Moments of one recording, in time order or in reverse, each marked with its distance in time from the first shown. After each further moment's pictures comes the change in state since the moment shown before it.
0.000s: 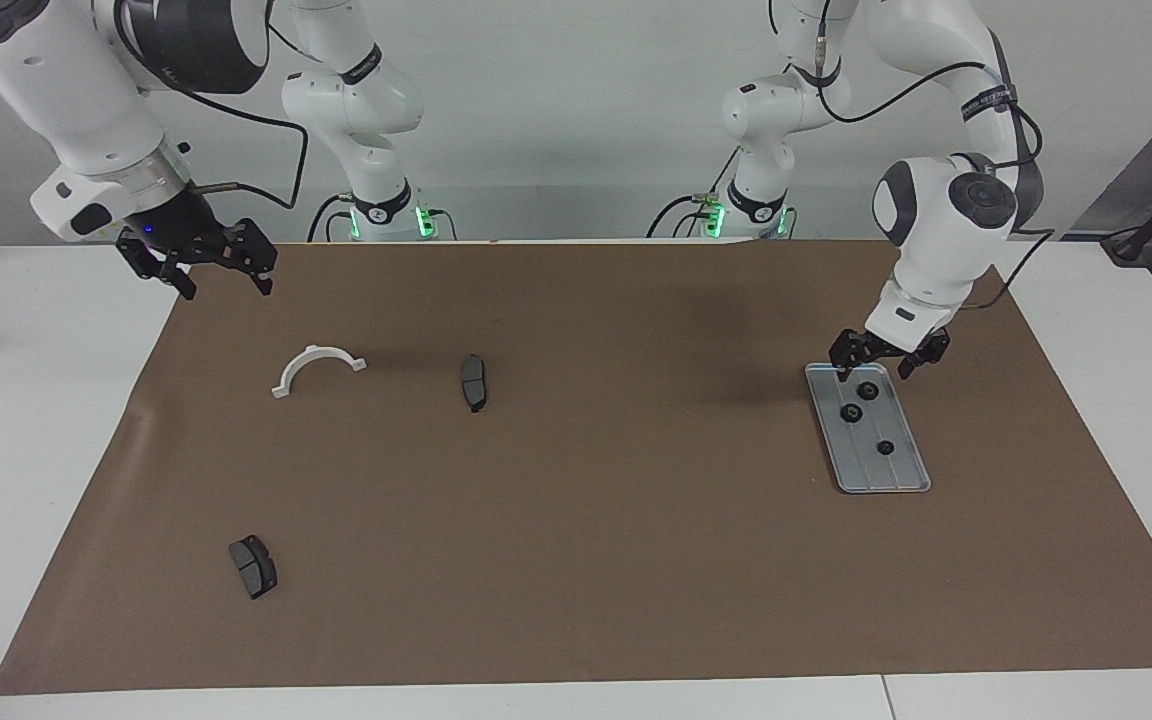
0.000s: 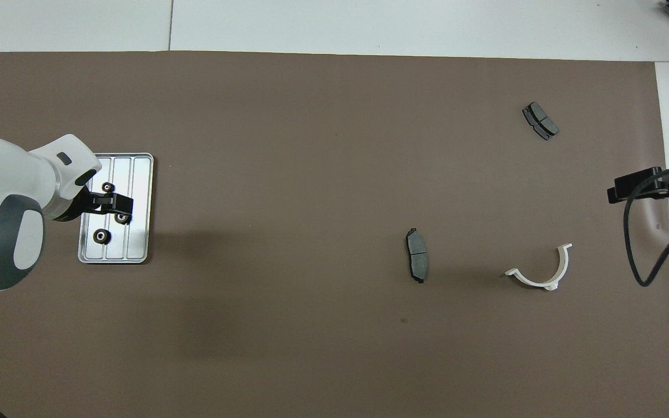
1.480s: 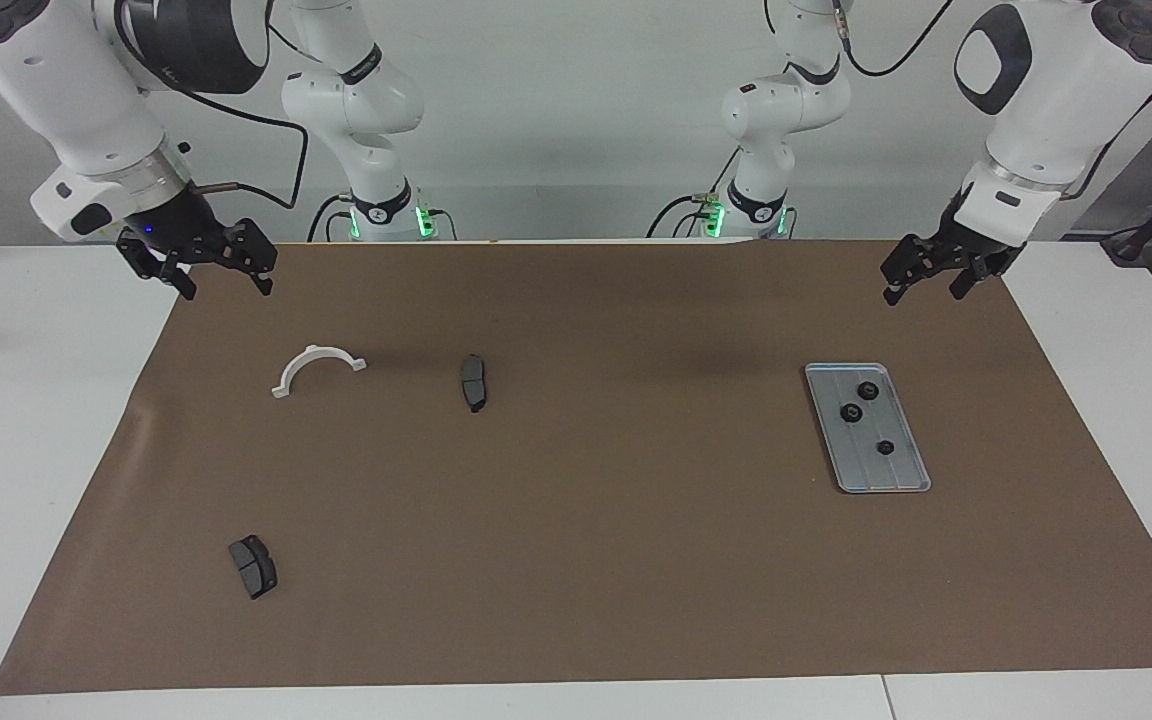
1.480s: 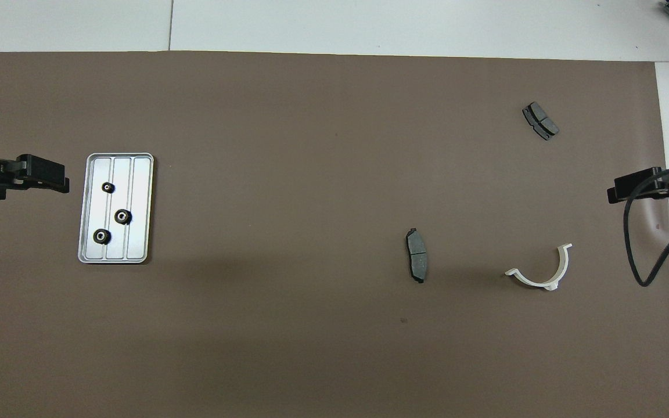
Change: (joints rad) left arm 0.026 -0.049 0.027 0.383 -0.111 -0.425 -0.026; right arm 0.000 0.000 0.000 0.000 0.000 0.000 0.000
